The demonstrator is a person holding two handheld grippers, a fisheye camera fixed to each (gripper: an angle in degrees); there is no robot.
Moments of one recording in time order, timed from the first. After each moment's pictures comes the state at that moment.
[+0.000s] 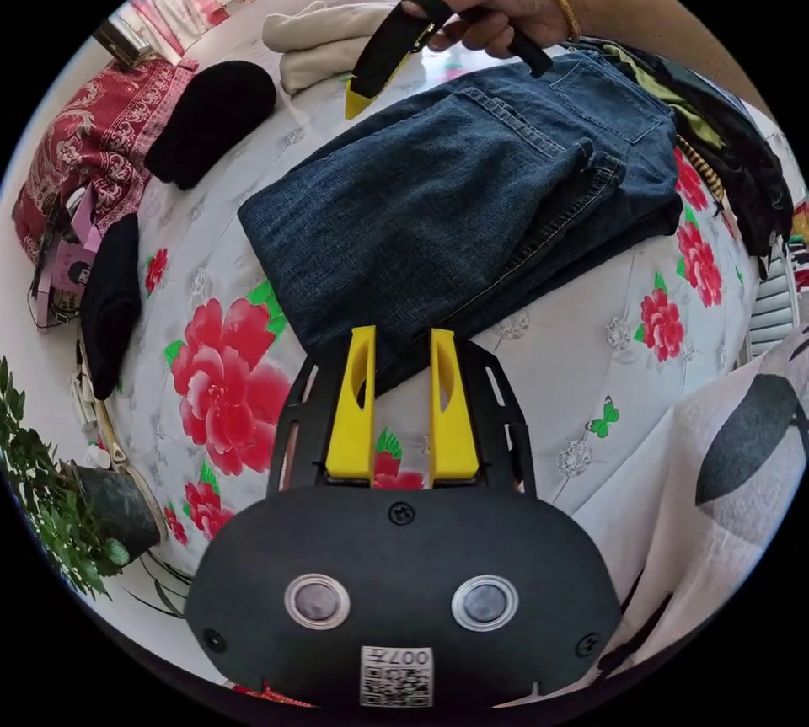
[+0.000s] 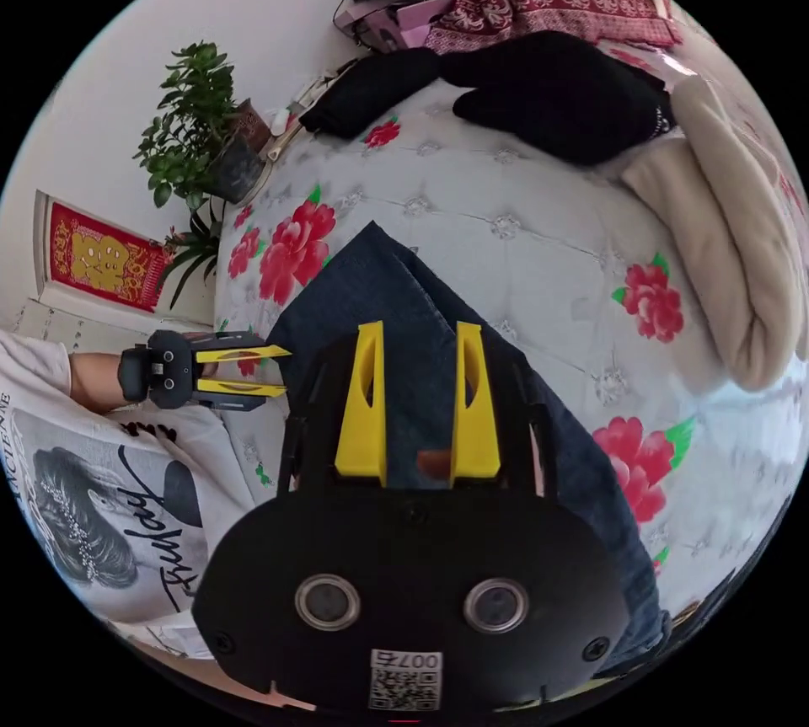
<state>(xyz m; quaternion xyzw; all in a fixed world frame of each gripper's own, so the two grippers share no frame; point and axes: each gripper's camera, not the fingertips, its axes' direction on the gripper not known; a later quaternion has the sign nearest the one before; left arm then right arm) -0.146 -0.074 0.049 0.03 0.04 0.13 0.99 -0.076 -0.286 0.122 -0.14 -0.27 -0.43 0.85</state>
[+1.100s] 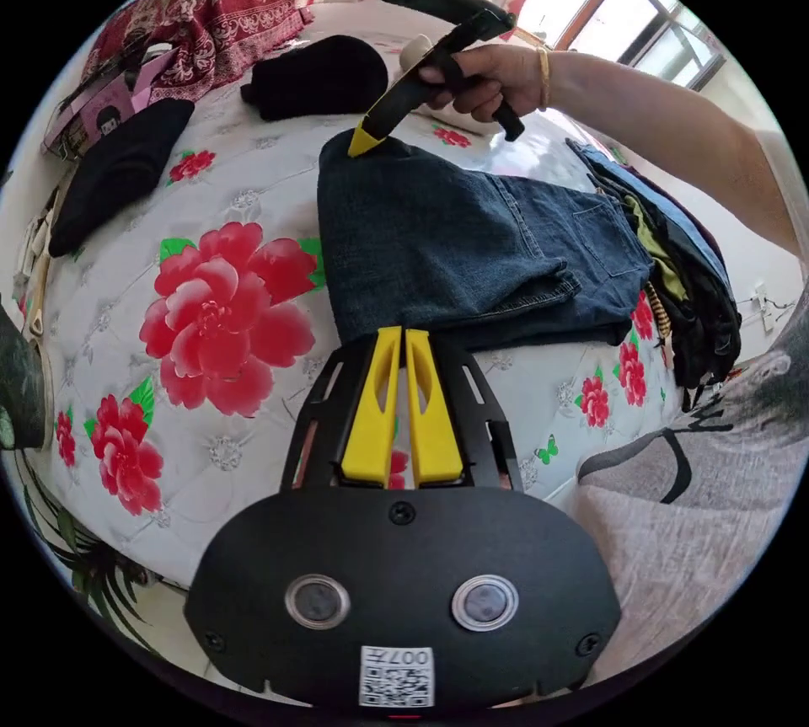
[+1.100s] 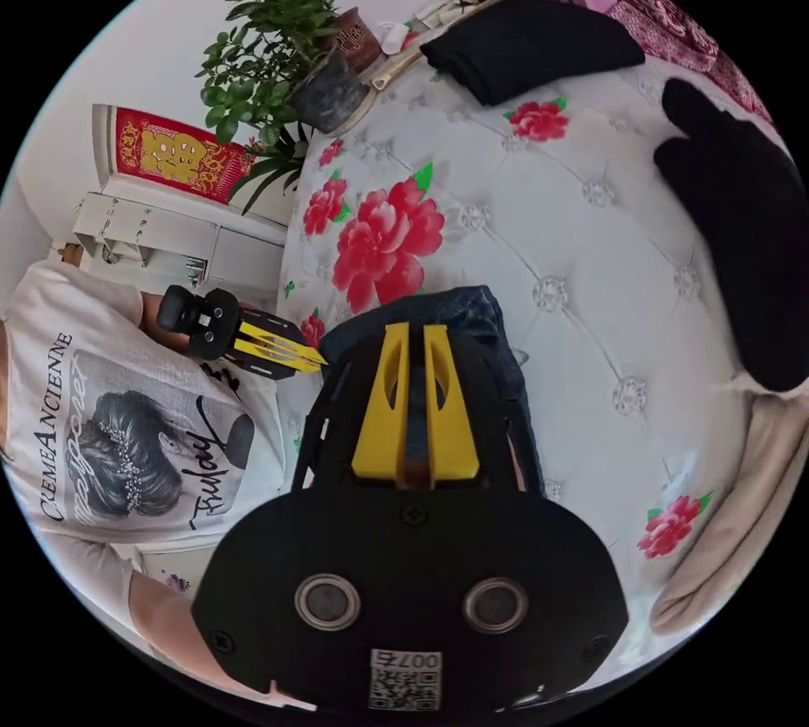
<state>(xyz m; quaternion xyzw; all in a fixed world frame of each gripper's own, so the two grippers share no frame) -0.269 -0.025 0.037 0.11 0.17 -0.07 0.98 -0.216 -0.314 0.098 -0.22 -0.29 -0.58 0.73</state>
